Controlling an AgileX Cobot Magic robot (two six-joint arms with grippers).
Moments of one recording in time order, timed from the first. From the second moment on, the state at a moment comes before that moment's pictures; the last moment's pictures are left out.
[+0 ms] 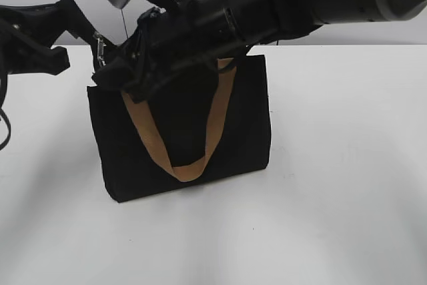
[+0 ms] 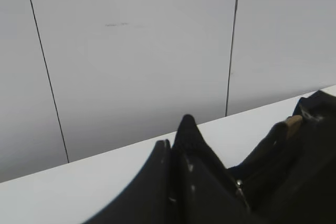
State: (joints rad) left arm -0.37 1.28 -0.49 0.10 -0.64 0.07; right arm 0.59 1.93 -1.38 1.35 0.59 -1.68
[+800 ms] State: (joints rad) left arm -0.37 1.28 -0.49 0.10 -0.64 0.07; right arm 0.61 1.95 -1.38 1.36 0.52 -1.63
